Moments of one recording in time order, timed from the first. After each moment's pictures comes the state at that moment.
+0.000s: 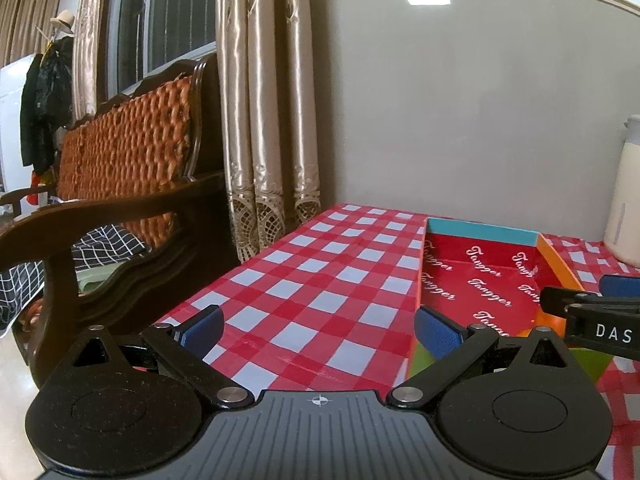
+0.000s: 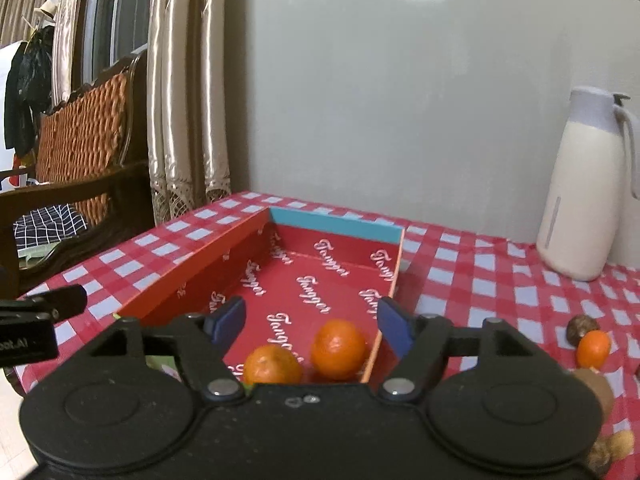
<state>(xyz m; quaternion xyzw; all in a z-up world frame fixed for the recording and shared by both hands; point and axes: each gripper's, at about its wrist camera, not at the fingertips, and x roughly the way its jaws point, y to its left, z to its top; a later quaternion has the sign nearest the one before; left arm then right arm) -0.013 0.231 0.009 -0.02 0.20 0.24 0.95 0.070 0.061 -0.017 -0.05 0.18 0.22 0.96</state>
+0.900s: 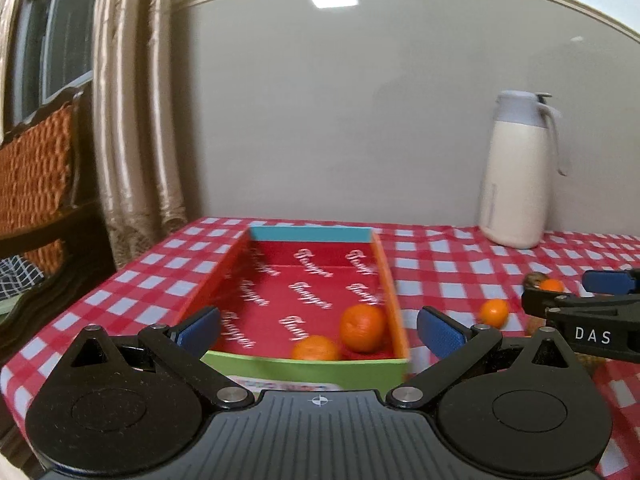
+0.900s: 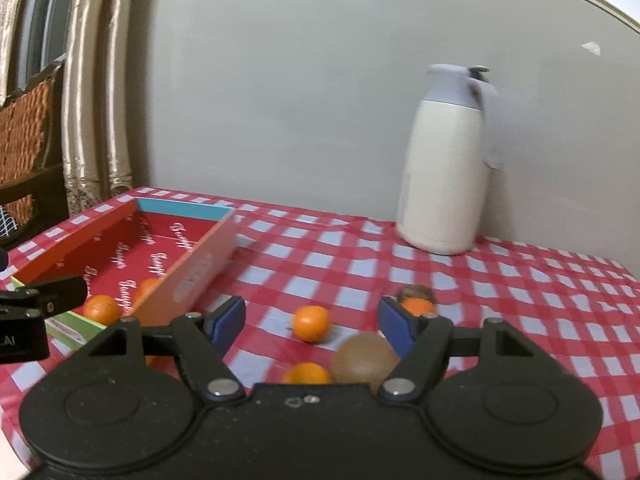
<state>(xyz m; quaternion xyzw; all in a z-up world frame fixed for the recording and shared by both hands) 0.019 0.105 0.014 0.01 0.19 0.10 0.98 0.063 -0.070 -0.015 -0.05 0.19 0.11 0.97</state>
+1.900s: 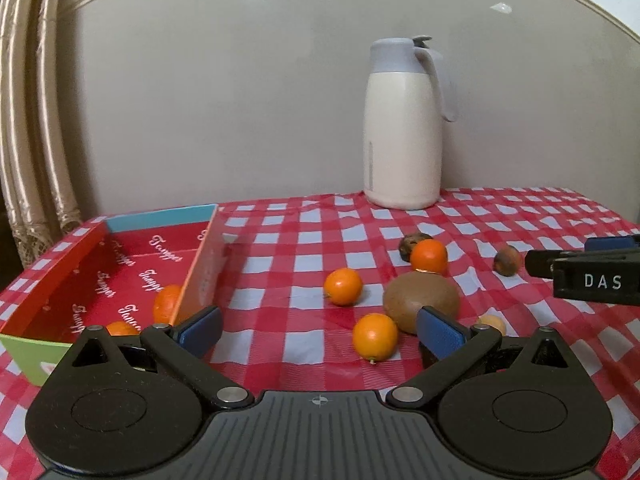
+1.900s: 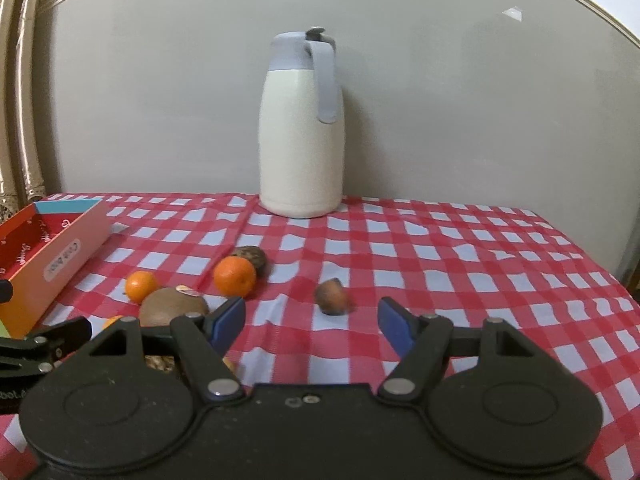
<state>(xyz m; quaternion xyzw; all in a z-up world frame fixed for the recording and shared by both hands) 0.047 -0.010 -0.012 0.04 0.22 0.00 0.97 0.053 -0.189 -0.027 -0.01 0.21 0.01 0.98</state>
